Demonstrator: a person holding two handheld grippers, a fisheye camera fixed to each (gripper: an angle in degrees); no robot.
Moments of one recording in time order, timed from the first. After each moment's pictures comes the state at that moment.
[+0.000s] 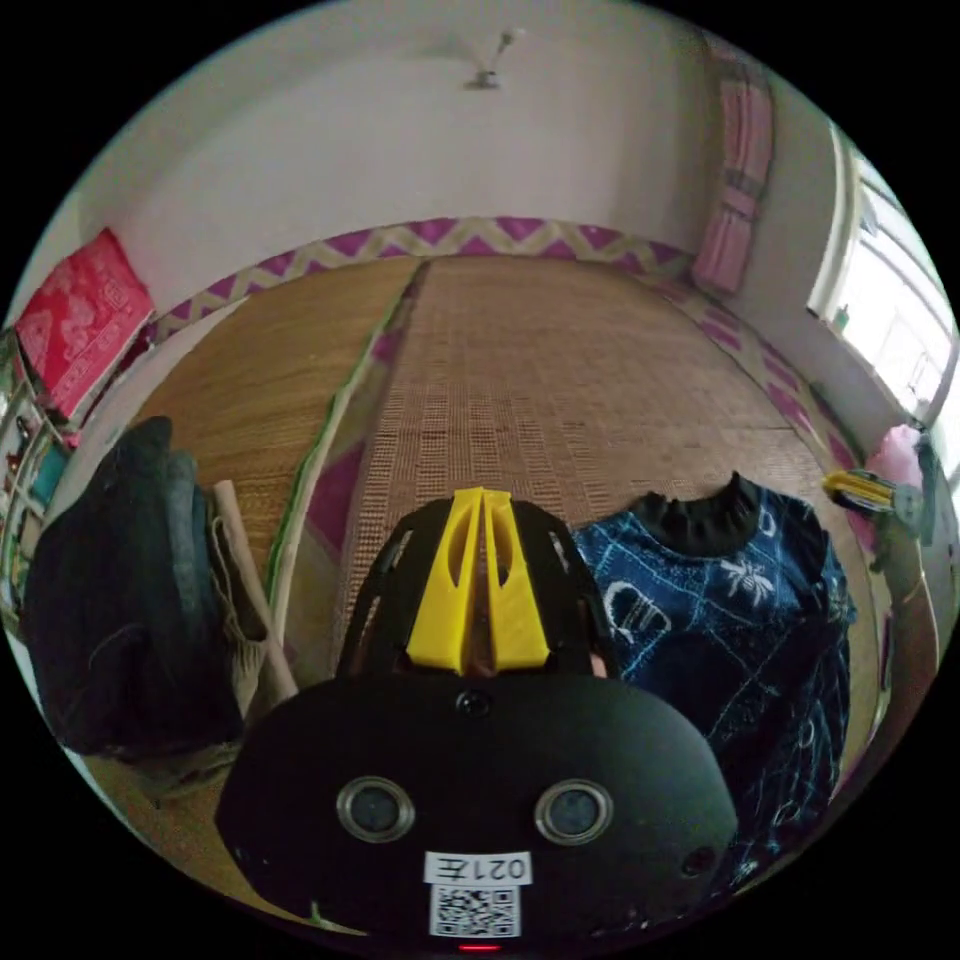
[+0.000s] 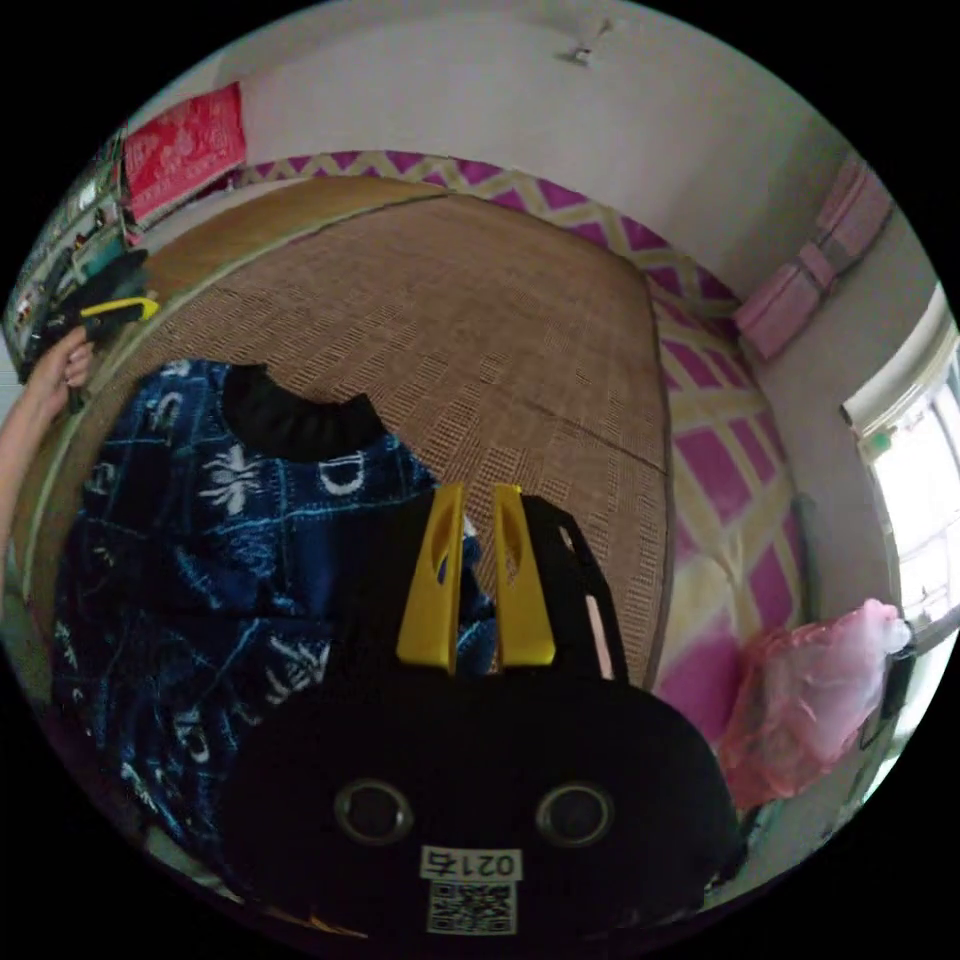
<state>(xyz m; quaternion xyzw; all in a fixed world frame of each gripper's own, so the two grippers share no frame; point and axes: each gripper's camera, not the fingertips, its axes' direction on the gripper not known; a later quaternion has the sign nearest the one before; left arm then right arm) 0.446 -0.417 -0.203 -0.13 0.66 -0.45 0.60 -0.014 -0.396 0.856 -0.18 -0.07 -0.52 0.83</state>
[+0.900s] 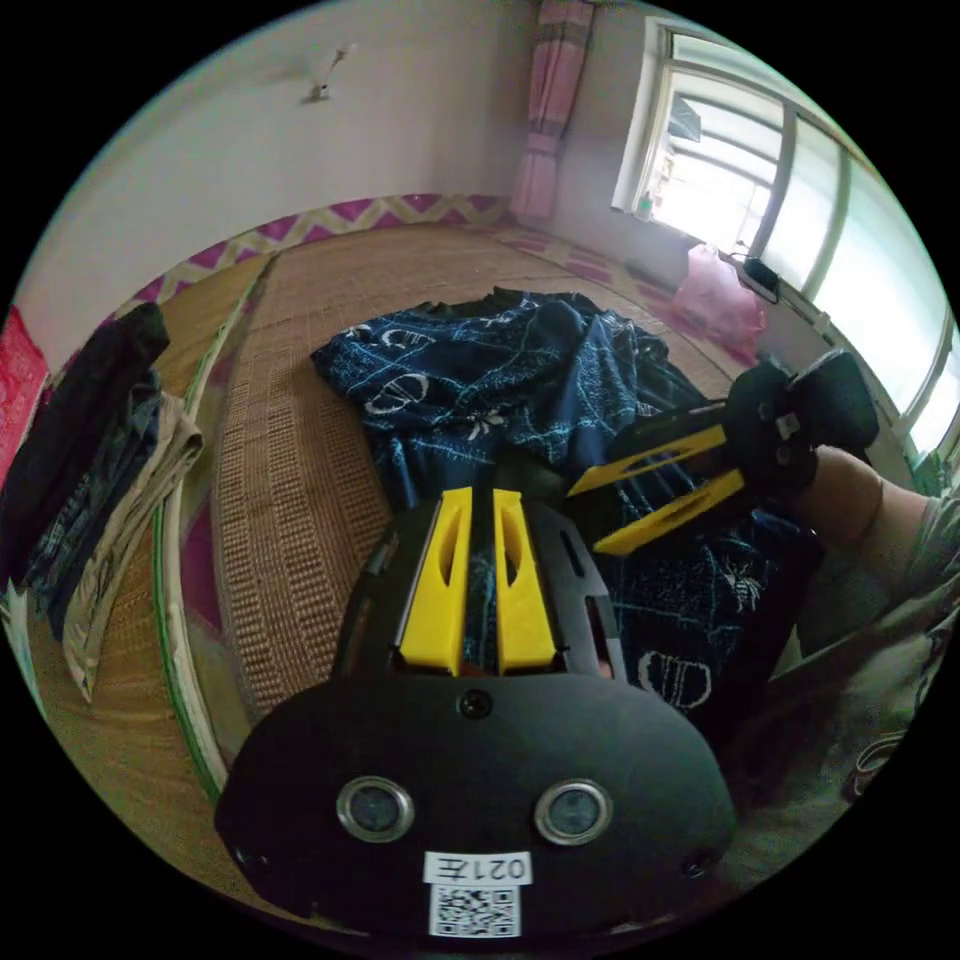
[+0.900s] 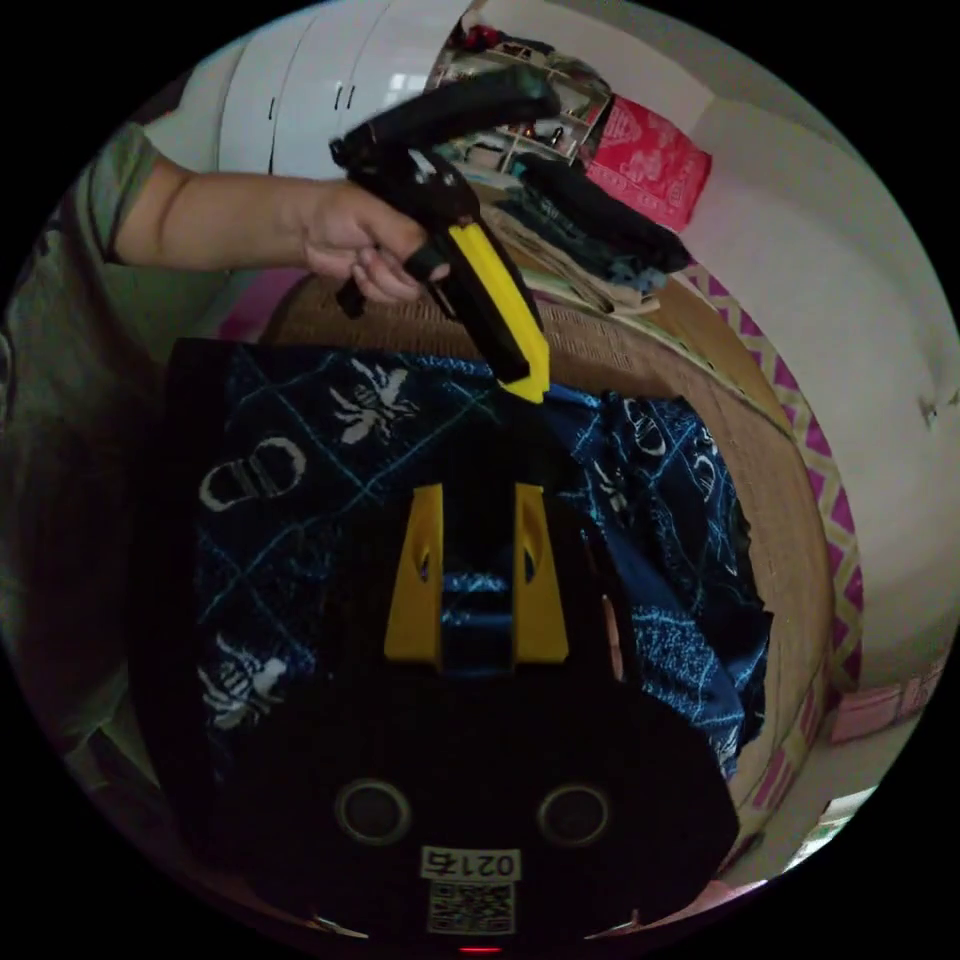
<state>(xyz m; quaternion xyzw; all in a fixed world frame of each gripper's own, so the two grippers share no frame) 0.445 -0.281 -0.518 0.01 0.76 -0.35 0.55 0.078 -0.100 0.534 -0.12 -0.34 -0.79 0.50</state>
